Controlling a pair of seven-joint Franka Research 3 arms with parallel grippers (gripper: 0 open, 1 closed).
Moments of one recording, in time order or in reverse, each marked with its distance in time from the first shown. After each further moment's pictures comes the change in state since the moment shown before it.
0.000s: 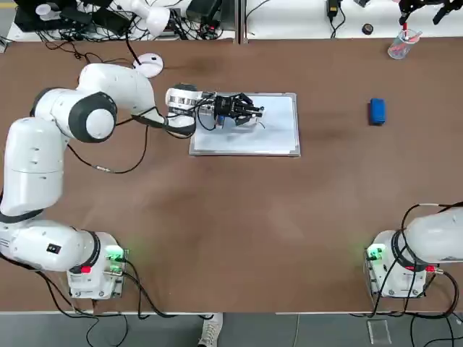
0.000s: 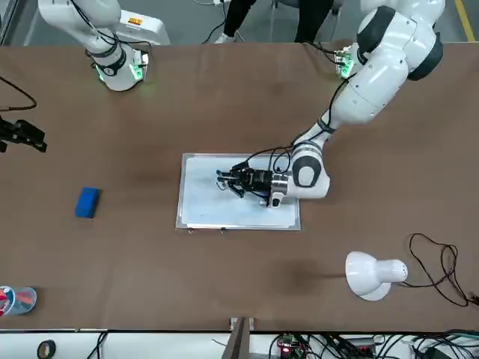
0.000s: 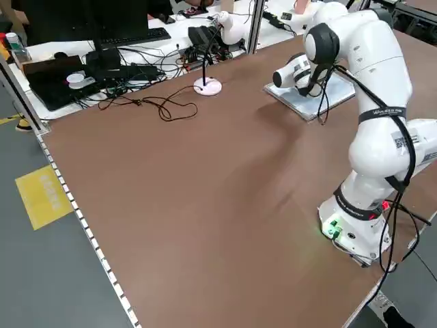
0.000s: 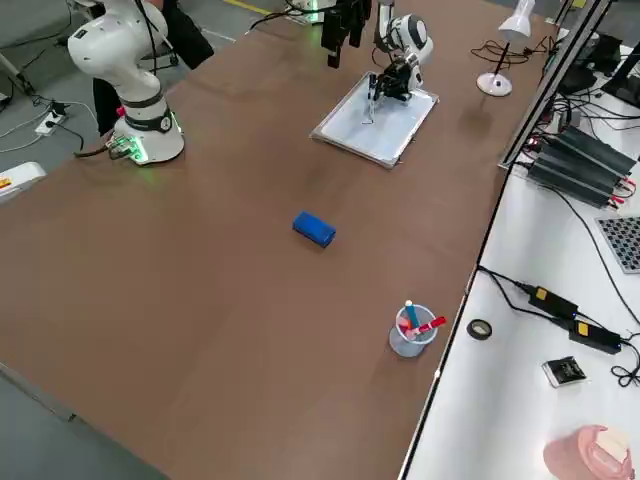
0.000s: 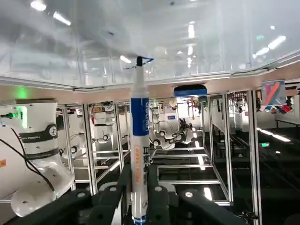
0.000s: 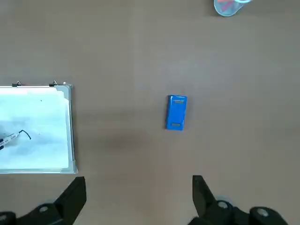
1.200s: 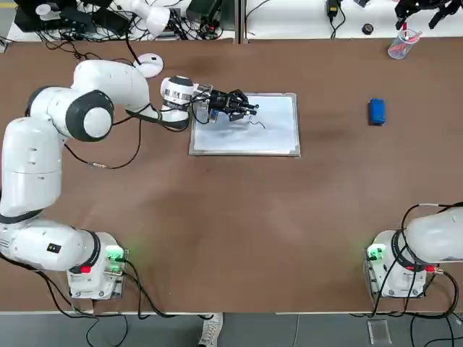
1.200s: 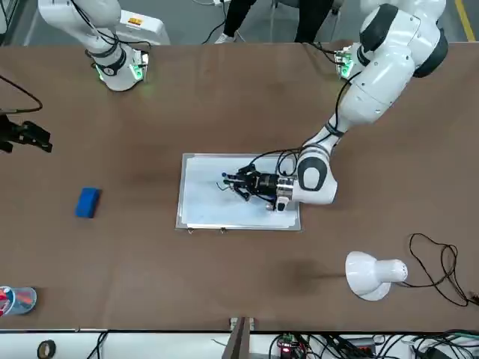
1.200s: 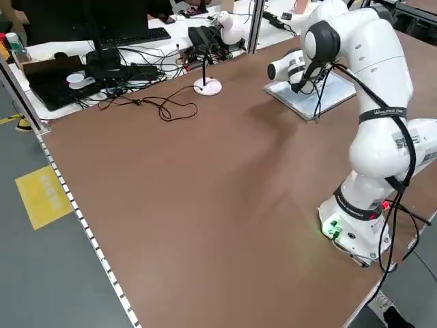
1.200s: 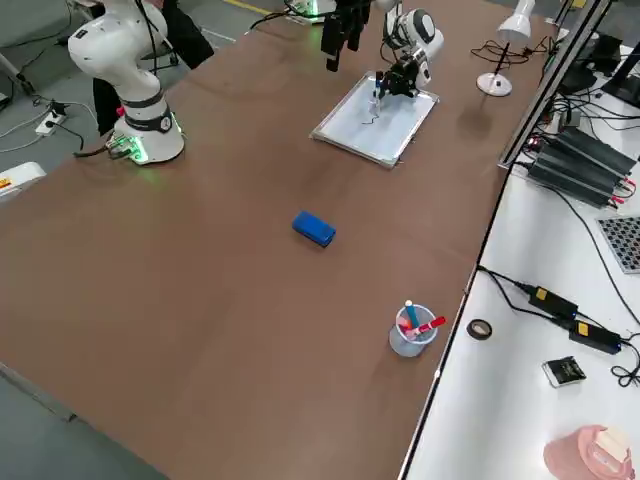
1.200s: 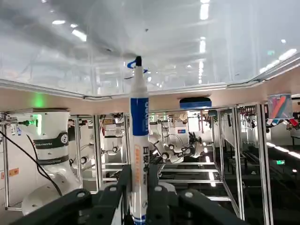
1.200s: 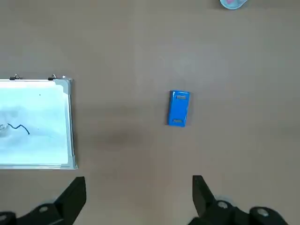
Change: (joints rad) left arm 0.011 -0.011 0.027 0.039 0.126 0.003 -0.120; right arm 0.010 0.001 0.003 -0.025 0.000 0.000 0.000
